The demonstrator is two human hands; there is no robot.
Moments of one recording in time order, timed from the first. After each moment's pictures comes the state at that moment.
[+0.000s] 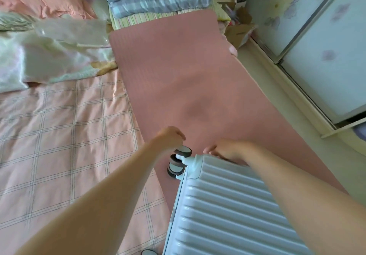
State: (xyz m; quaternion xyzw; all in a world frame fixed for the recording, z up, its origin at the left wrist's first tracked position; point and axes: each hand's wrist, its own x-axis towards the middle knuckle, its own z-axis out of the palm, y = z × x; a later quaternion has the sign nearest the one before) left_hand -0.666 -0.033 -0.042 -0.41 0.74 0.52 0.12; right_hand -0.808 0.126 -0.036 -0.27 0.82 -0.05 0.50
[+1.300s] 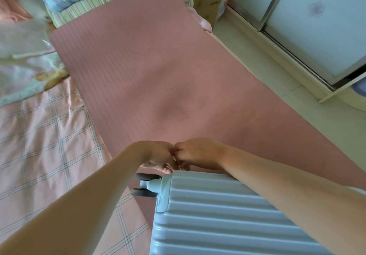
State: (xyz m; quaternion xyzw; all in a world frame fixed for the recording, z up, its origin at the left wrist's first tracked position) left_hand -0.742 -0.029 -0.106 -0.20 0.62 0.62 0.43; right_hand -0.839 0.115 -0.076 -0.64 0.68 -0.01 0.34
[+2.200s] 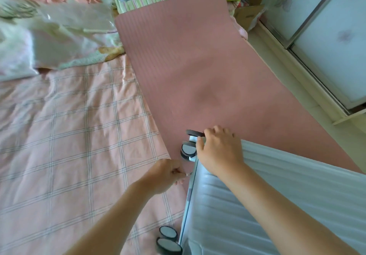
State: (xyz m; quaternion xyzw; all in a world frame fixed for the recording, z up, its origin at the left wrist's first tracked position) left_hand -0.522 0.021 -0.107 -0.26 0.81 0.50 0.13; right_hand -0.669 0.123 -0.031 -0.40 0.92 0.04 0.05
